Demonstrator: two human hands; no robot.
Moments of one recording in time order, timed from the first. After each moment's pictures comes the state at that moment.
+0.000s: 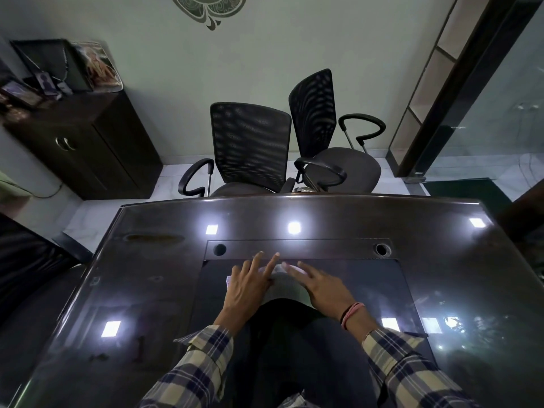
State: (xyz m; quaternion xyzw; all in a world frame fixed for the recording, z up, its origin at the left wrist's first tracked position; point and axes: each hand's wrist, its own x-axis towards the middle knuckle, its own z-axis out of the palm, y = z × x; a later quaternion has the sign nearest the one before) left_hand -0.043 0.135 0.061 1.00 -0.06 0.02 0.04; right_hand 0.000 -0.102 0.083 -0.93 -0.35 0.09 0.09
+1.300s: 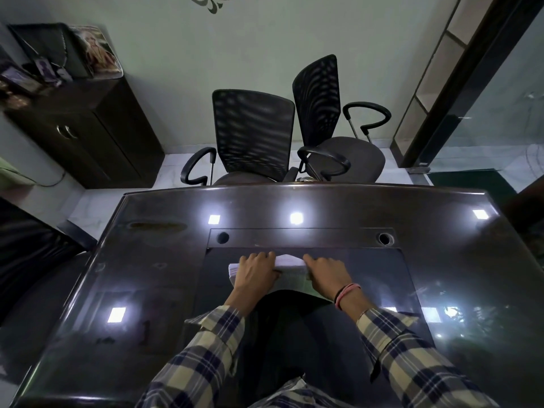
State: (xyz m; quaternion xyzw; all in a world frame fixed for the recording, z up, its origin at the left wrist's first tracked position) left_hand -0.032 0.115 0.085 0.99 0.00 -0.10 0.05; right_hand 0.010 -0.088 0.088 -0.96 -0.26 0.13 -0.02
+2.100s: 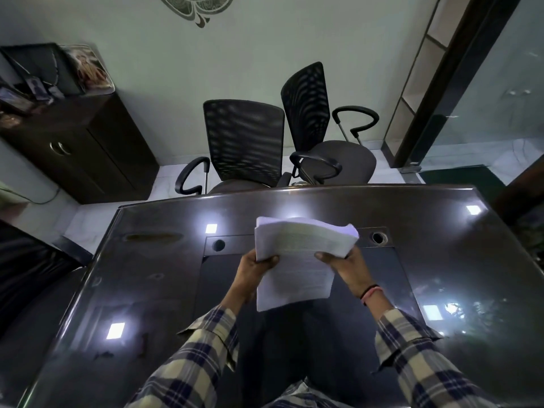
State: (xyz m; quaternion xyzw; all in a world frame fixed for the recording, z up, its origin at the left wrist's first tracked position) left_hand -0.035 0.117 0.100 0.69 0.16 -0.08 0.70; right_hand 0.009 -0.140 0.115 -0.69 -0.03 0.12 0.72
